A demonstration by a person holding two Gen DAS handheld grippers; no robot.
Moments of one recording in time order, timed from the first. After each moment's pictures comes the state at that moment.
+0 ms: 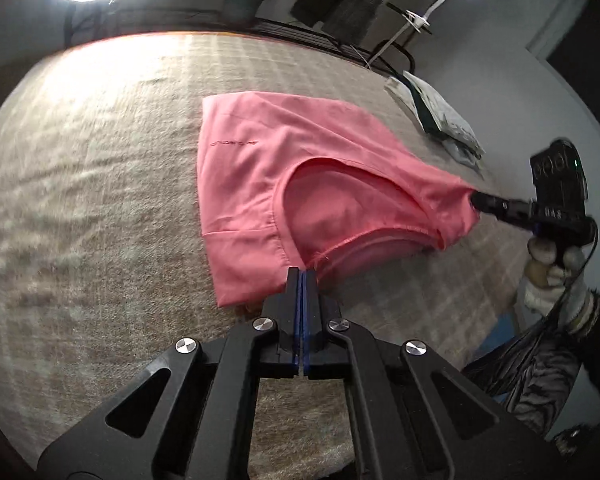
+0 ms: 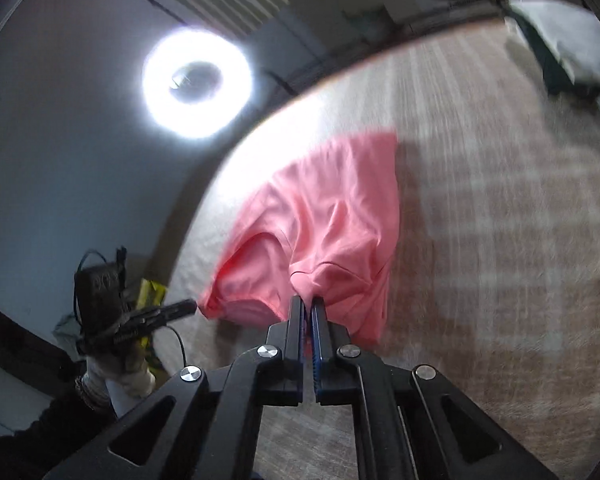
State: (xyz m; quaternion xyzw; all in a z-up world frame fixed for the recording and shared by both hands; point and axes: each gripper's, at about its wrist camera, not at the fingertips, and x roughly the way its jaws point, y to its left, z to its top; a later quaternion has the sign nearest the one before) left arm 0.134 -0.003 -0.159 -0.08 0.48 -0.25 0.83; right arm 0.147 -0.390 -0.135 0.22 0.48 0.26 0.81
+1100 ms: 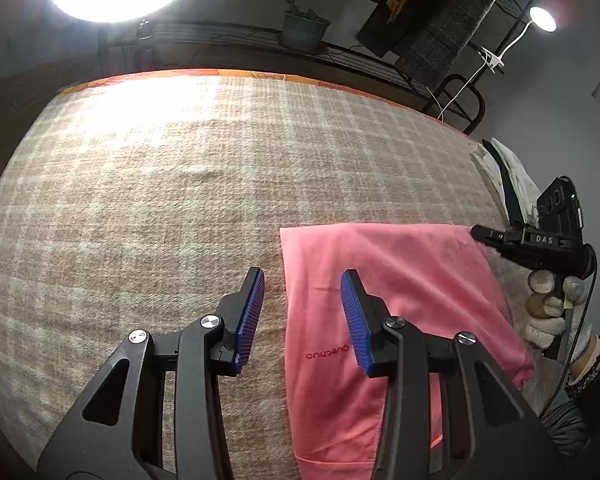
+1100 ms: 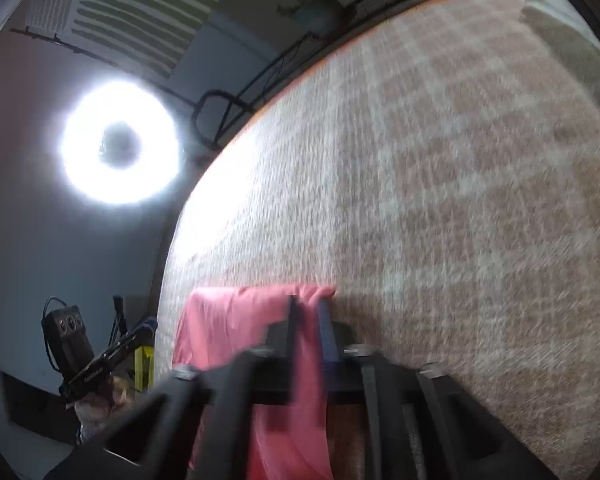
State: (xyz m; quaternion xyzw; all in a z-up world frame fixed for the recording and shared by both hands) left arm 0.299 0.015 -0.153 -0.09 0.48 -0.15 0.86; right arm 0.337 -0.377 -0.180 0.28 0.51 0.22 0.79
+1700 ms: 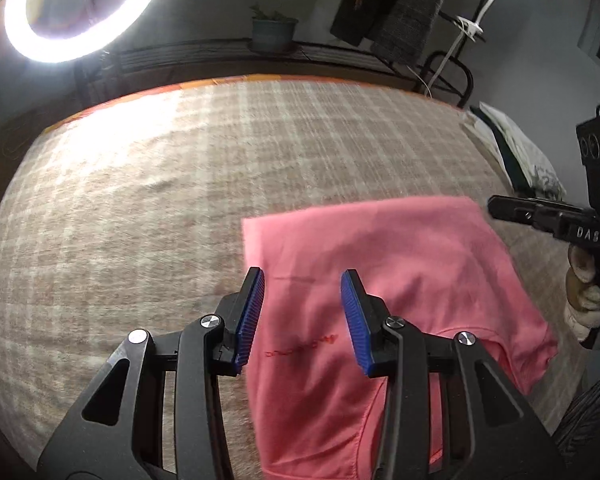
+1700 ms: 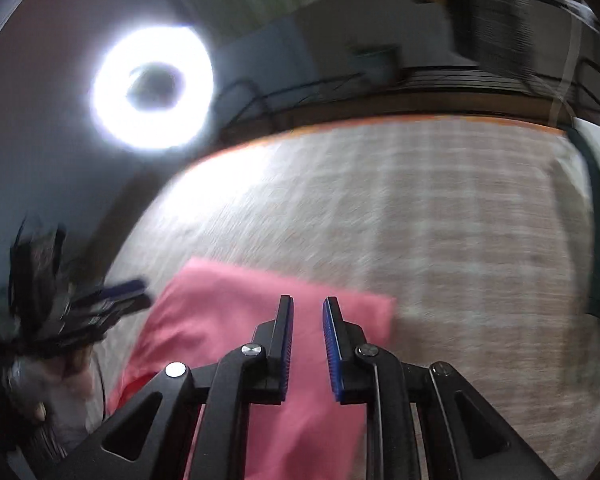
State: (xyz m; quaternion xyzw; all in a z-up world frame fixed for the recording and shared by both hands) left arm 0.292 -0.043 -0.170 -0.01 0.46 -0.16 0.87; right arm 0.309 -0.307 -0.130 0.05 0.48 0.24 0.84
